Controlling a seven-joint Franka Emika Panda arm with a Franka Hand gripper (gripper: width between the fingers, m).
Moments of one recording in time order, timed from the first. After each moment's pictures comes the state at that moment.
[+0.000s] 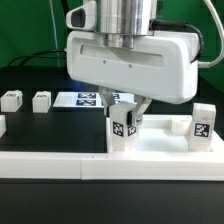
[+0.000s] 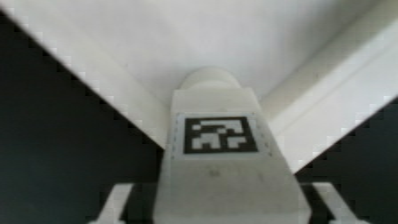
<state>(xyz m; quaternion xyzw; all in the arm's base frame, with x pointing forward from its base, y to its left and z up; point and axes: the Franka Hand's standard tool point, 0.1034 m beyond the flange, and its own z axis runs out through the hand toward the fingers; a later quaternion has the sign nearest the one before) 0.628 -0.002 0.071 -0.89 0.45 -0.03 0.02</state>
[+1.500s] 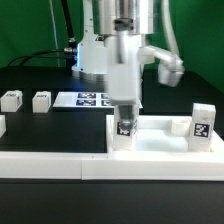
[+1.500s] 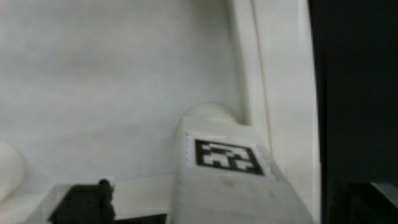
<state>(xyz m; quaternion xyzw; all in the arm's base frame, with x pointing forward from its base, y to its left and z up) 0.621 0.015 0.069 -0.74 0.68 -0.01 0.05</state>
